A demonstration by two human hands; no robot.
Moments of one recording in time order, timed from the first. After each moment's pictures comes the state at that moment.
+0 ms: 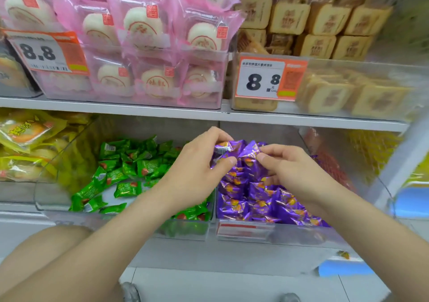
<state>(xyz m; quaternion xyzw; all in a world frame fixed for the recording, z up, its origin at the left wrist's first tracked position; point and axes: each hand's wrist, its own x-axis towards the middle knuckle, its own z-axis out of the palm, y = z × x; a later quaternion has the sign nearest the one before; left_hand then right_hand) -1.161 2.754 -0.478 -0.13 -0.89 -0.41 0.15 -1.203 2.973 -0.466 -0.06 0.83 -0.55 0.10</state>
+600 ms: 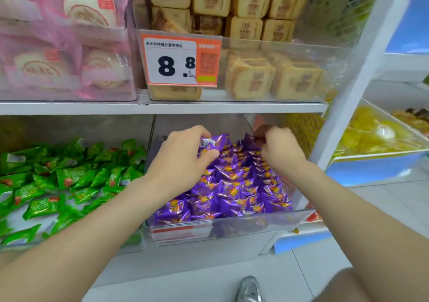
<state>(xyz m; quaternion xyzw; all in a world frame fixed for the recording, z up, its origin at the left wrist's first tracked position) -1.216 2.847 -0.488 -0.13 -0.93 -0.30 0.15 -1.311 3.104 -0.527 -0.04 0.99 -0.07 -0.13</state>
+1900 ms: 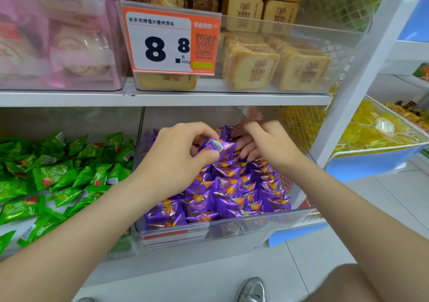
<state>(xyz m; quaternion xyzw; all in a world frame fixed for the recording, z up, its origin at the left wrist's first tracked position) -1.222 2.847 -0.493 -0.15 -0.90 -0.39 0.10 -1.274 3.071 -0.502 -0.03 0.84 -0.53 -0.01</state>
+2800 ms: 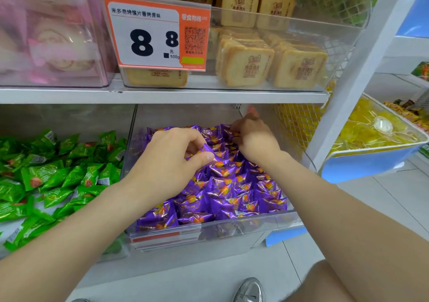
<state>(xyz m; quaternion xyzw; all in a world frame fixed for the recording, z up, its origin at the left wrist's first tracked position) -1.224 2.851 -0.501 -0.14 -0.92 -0.36 0.09 -1.338 3.075 -0.538 -0.07 0.99 -0.07 -0.09</state>
